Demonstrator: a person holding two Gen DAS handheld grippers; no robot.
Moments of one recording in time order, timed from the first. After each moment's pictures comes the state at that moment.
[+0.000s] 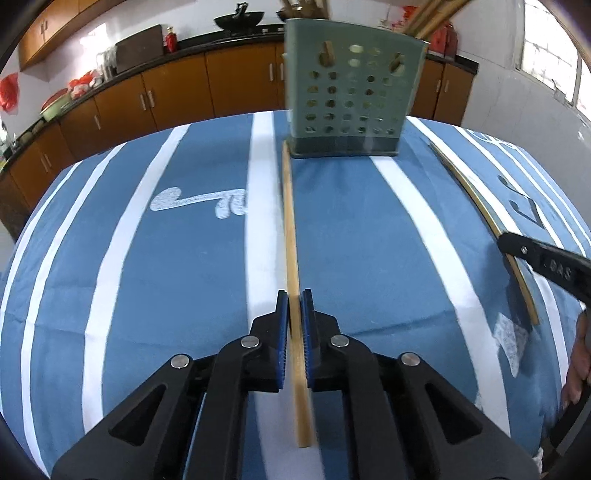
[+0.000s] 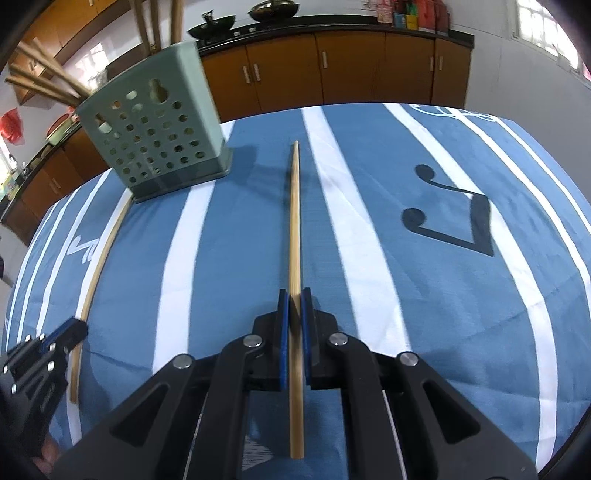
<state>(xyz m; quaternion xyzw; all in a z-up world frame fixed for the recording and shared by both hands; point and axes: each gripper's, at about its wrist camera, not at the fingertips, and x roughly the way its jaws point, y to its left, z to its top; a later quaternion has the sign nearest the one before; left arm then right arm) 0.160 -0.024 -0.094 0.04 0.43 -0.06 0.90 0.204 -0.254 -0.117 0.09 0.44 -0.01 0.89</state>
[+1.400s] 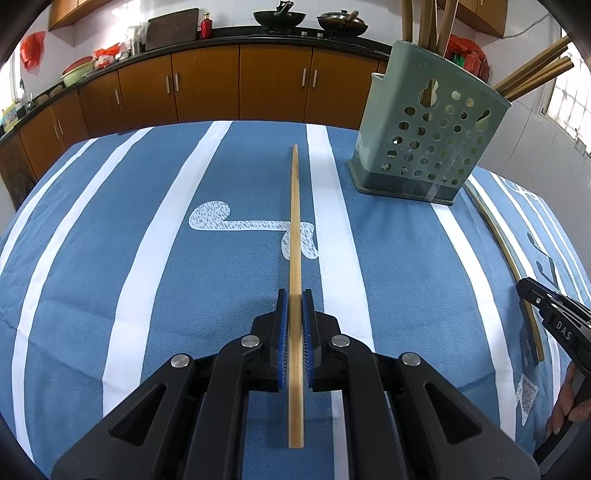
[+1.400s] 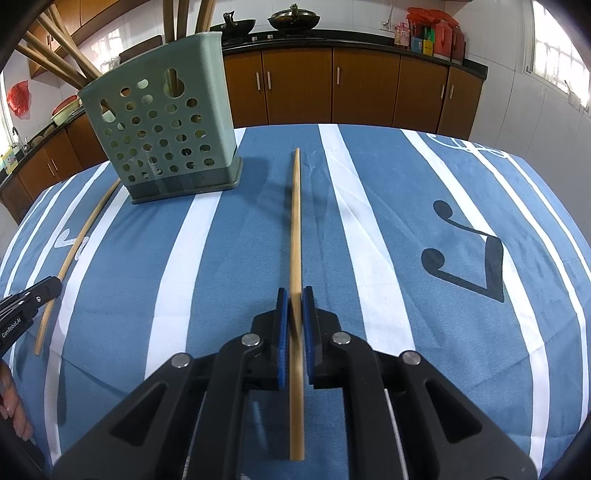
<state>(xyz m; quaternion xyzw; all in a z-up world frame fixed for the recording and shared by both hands) 0.201 0.024 -0.094 -0.03 0.43 -0.04 0.90 0.225 -0.239 -0.119 0.04 0.42 -0.01 0.91</state>
